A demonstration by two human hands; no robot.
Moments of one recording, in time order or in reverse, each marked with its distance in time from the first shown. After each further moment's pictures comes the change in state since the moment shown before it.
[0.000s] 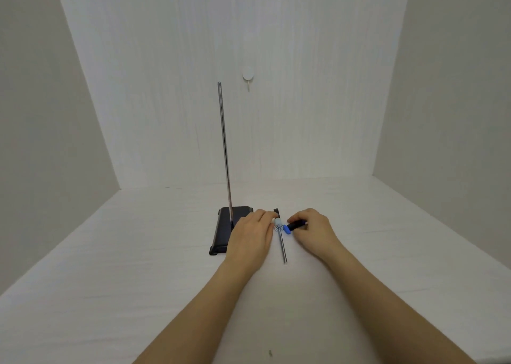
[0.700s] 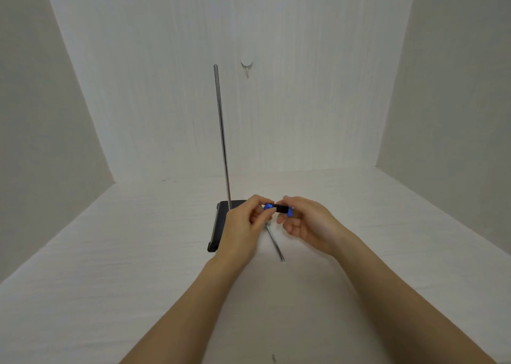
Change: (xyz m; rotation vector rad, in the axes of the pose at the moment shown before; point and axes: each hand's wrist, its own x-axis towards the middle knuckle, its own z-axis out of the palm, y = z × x) left_hand 0.001 -0.002 -0.020 -0.757 0.109 -0.265; right_hand -0.002 -0.027 -0.008 0.856 -0.345 0.195
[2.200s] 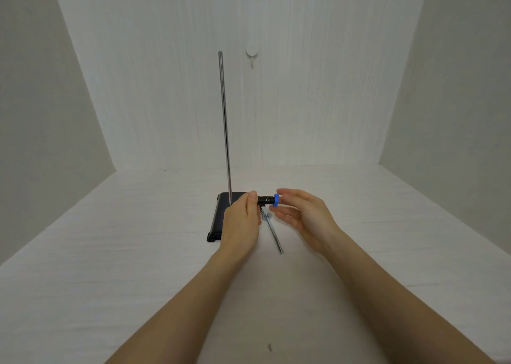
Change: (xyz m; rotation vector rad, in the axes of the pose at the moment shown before) left_hand -0.003 0.009 0.007 0.065 0.147 -0.225; right_hand -0.006 0.005 0.016 0.165 0.176 -0.093
